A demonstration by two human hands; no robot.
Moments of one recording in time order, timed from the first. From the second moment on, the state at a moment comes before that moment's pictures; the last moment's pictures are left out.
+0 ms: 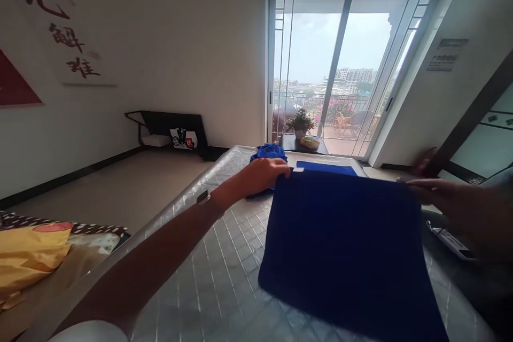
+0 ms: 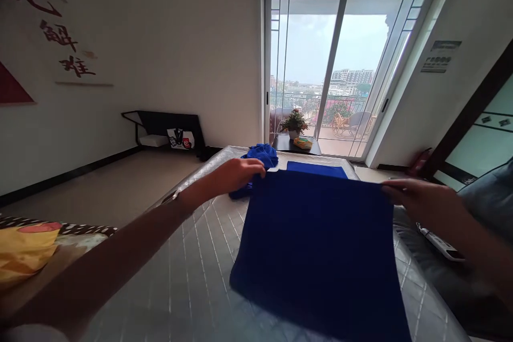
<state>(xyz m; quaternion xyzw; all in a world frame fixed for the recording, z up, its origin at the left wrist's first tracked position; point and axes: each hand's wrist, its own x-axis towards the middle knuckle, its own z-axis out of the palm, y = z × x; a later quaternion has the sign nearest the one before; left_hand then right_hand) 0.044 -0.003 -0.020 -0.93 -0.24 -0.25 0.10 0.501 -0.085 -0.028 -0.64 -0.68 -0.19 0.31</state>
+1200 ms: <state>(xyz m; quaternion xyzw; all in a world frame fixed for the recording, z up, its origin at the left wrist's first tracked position) 0.163 0.139 -0.242 -0.89 -0.32 -0.32 0.06 0.561 0.056 -0.261 -0.69 -0.65 -0.15 0.26</state>
